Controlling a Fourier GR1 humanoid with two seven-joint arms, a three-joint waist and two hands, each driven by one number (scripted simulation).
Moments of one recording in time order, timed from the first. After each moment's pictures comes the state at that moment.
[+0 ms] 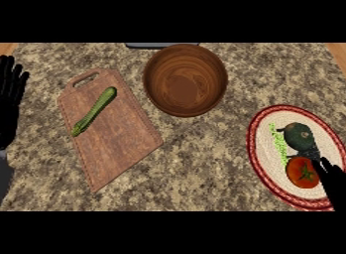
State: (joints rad) left arm -0.23 0.43 0.09 -1.48 0.28 0.14 -0.05; right arm 0.44 -0.50 0.25 -2.25 0.94 0.17 0.55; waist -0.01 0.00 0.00
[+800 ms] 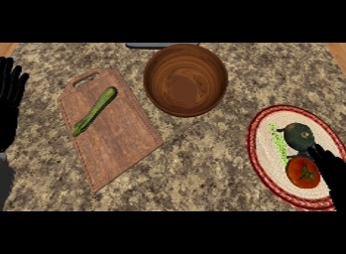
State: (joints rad) left arm -0.22 0.38 0.15 -1.50 0.22 0.09 -0.03; right arm 0.35 -0.42 0.11 -2.00 0.93 0.12 0.28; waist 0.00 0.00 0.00
